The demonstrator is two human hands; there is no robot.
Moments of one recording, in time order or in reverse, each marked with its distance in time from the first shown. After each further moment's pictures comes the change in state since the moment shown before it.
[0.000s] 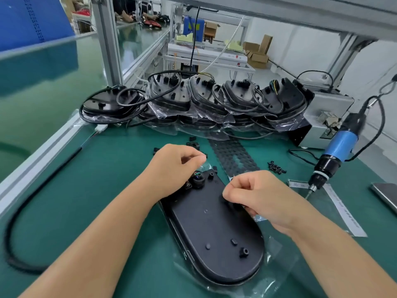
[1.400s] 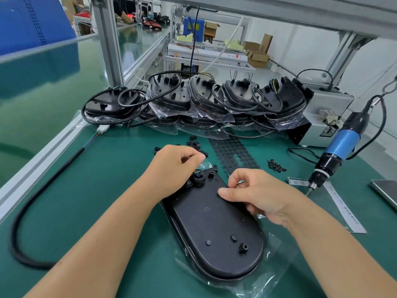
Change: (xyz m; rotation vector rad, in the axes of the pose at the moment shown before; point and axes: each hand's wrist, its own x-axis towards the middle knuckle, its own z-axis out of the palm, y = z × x) left_hand -0.003 -0.002 0.003 0.045 0.029 0.030; right_hand 0.014 0.009 -0.001 0.101 -0.056 0.143
